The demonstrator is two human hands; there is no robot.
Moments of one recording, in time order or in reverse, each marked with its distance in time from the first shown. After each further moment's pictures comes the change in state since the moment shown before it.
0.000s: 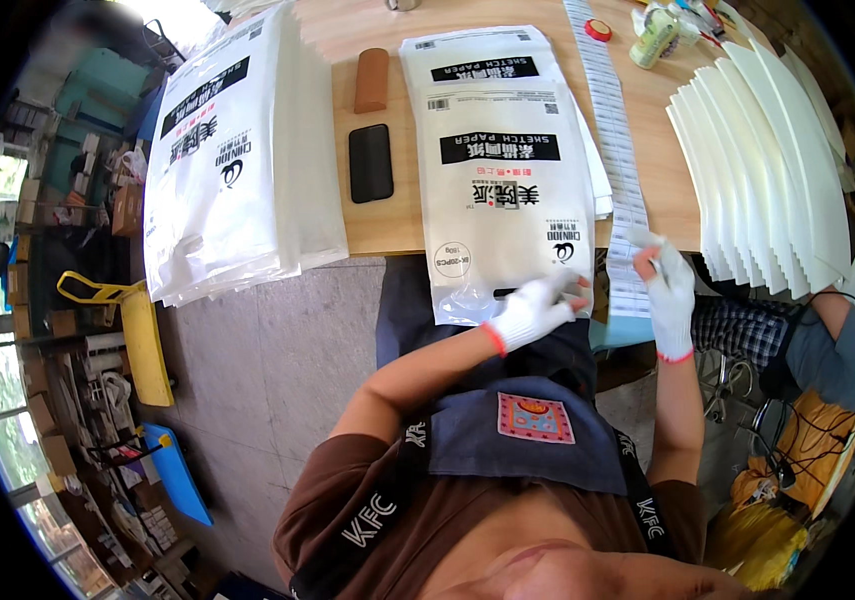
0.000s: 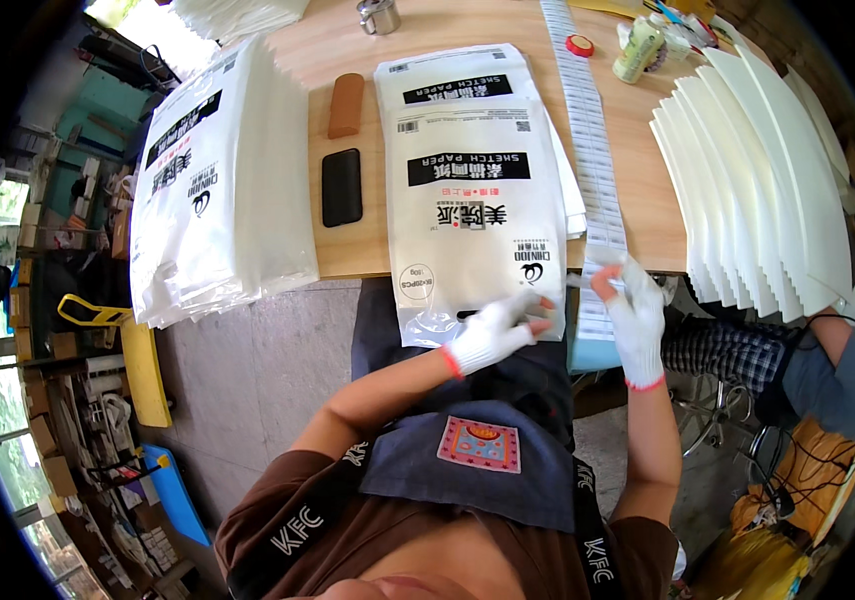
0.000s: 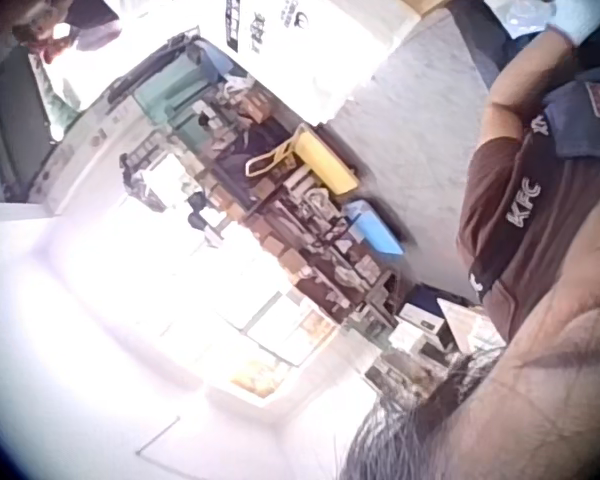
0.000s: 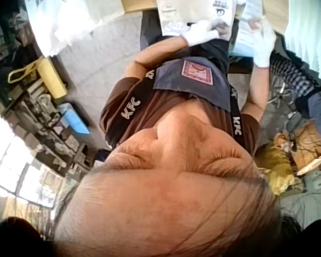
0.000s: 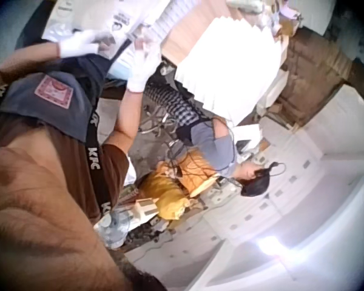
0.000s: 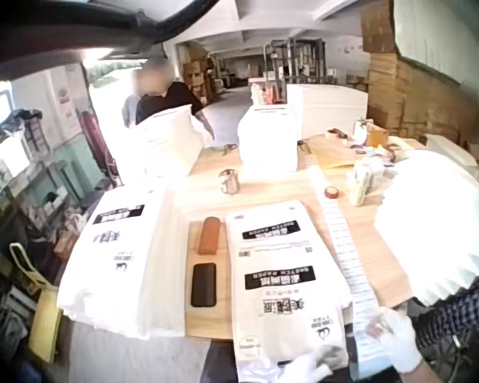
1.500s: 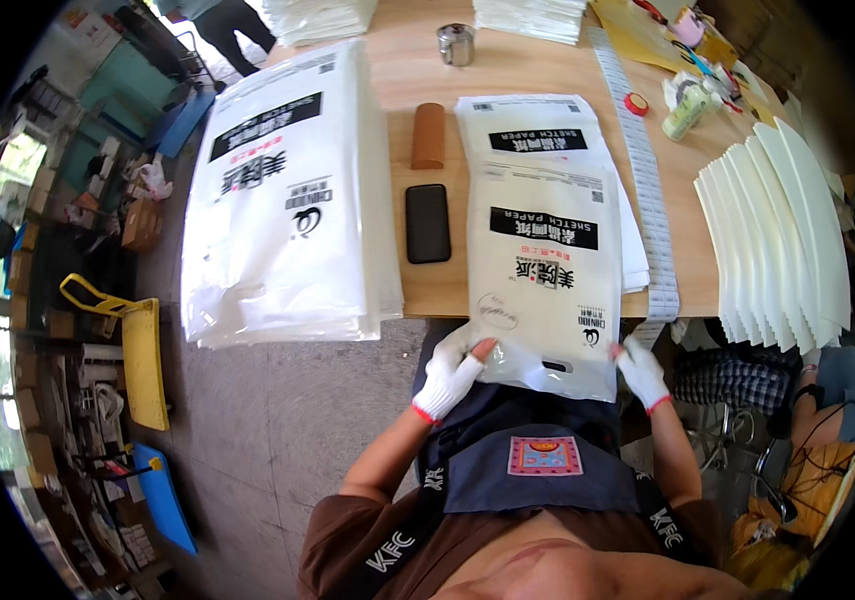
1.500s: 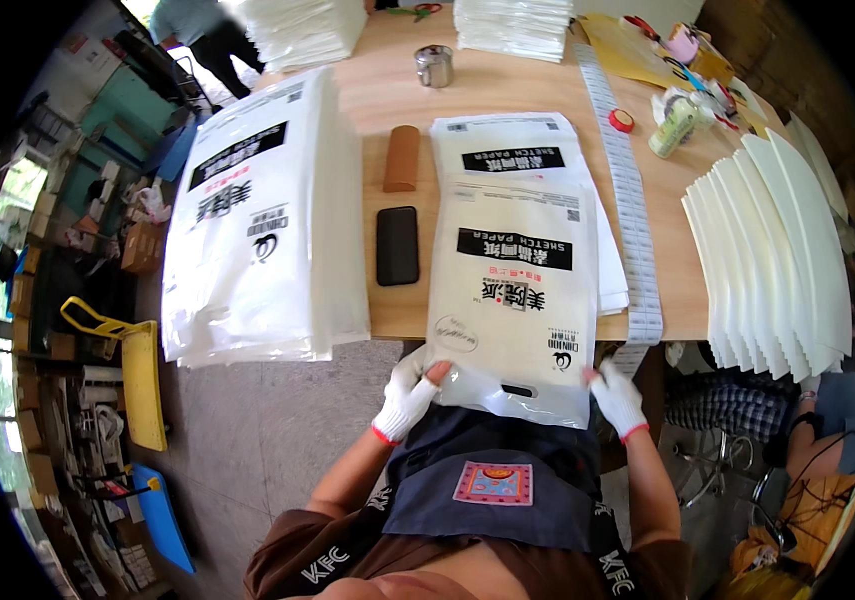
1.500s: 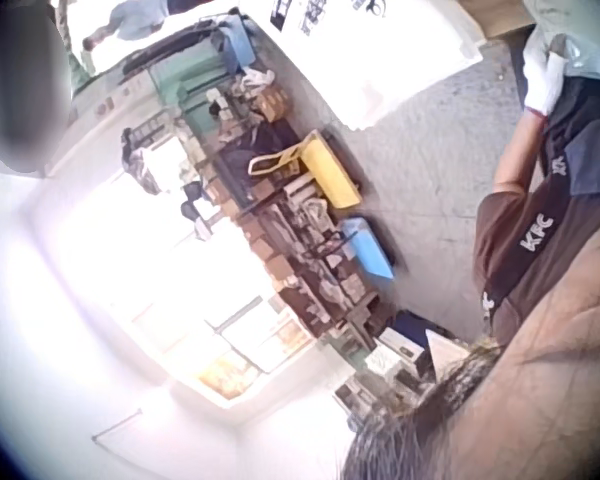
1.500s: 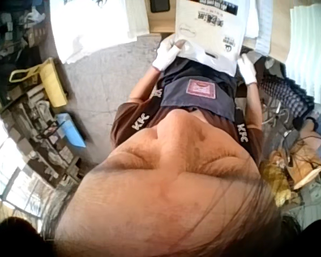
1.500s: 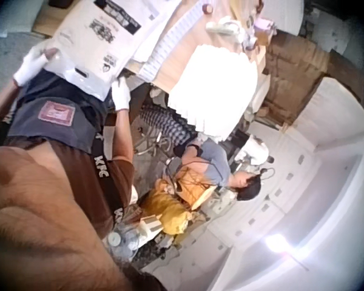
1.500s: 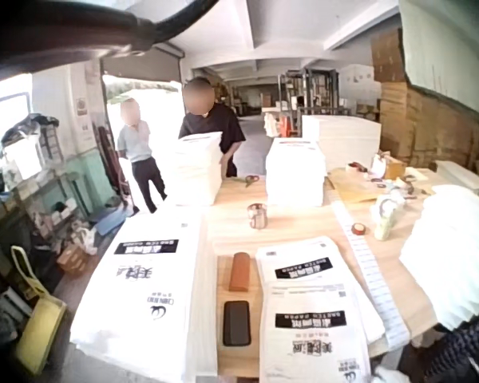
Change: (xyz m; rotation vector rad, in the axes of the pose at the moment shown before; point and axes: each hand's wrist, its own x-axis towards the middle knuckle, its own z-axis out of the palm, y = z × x) left_hand -0.101 -0.028 -0.145 -0.122 0.391 -0.016; right_hand -0.021 0.082 0.065 -0.682 -0.424 0.514
